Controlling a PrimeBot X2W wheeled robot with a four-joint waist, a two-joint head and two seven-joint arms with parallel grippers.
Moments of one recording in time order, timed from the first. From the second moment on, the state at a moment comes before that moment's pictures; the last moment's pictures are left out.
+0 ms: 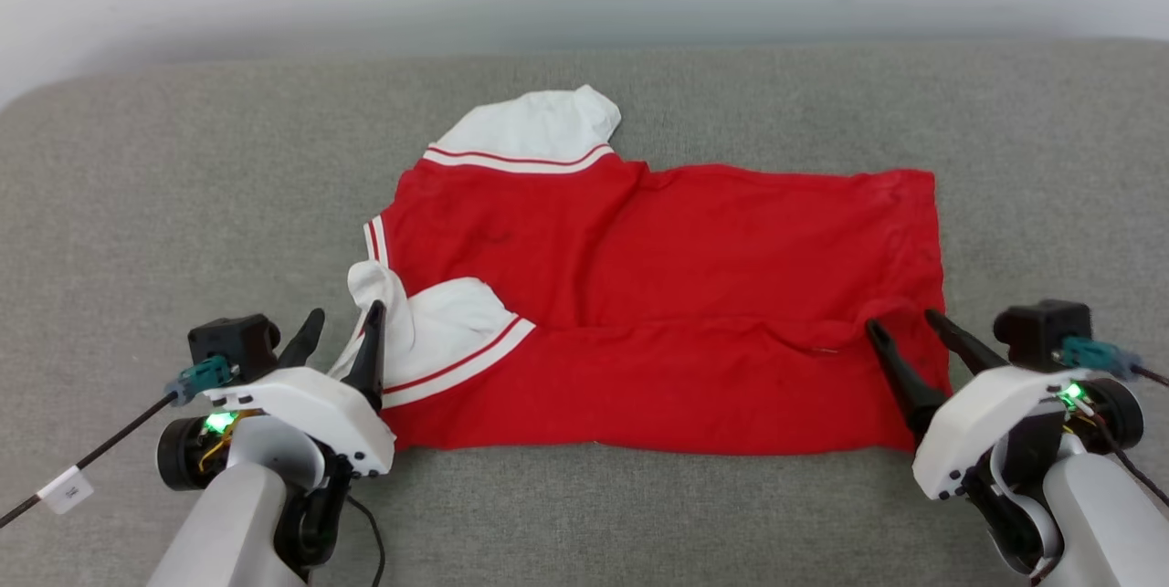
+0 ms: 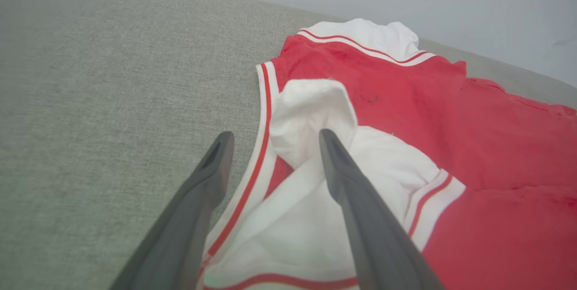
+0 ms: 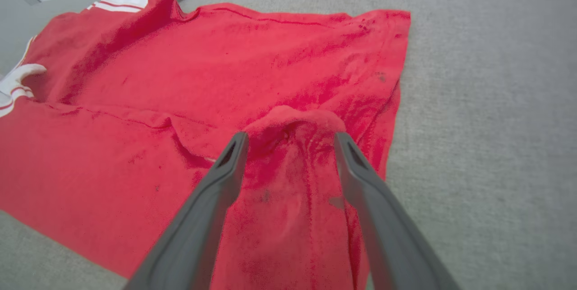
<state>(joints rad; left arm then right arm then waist) -0.35 0.28 -0.27 0.47 -0.62 0.02 -0.07 -0.32 -0.31 0.27 0.41 0.47 0.13 0.07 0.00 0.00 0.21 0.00</state>
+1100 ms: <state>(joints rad) -0.23 0.61 -0.31 0.30 -0.84 -0.04 0.68 0.01 -0.14 0.07 -0.10 0.26 0.13 0.01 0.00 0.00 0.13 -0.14</state>
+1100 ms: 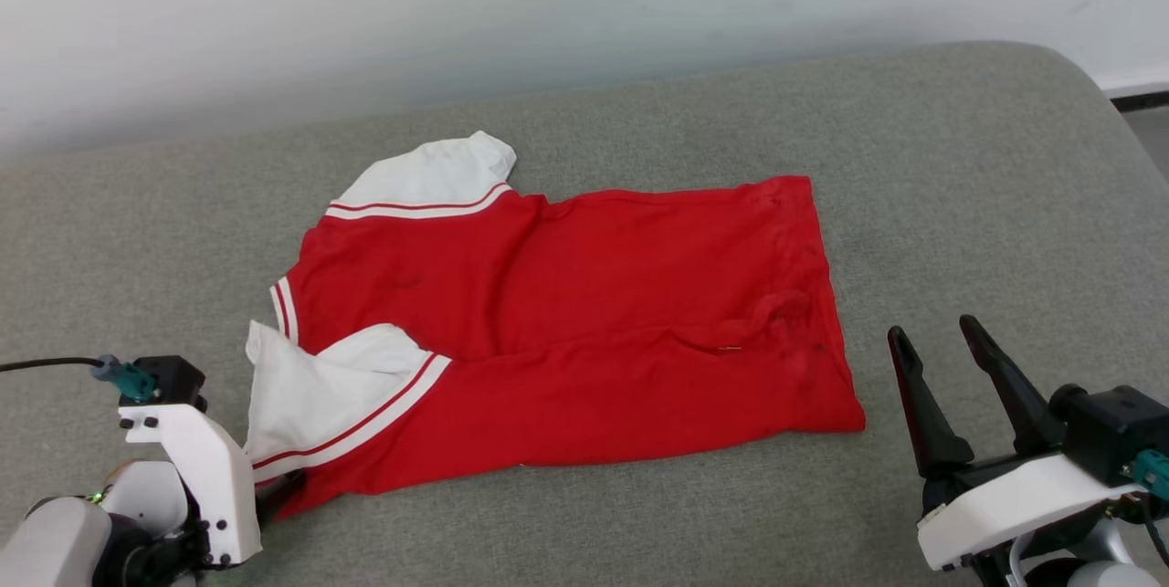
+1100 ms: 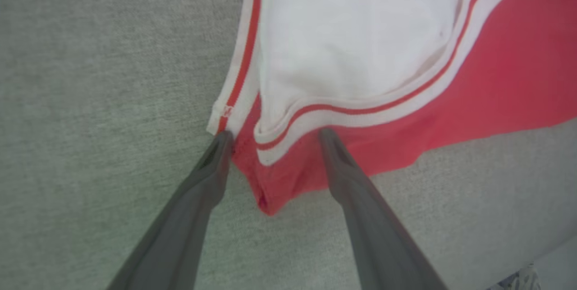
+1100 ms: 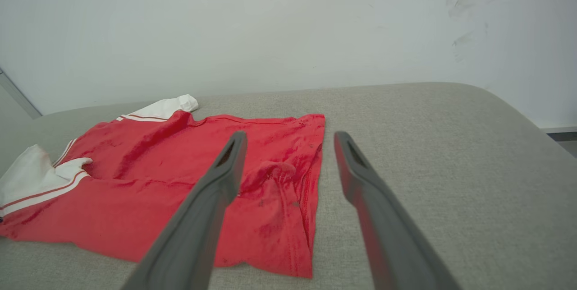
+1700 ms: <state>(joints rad) -0.28 0.52 -0.34 0.33 -0.87 -0.07 0.65 -0.08 -0.25 -0.03 0.01 0.47 0.13 0.38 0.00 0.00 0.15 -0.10</state>
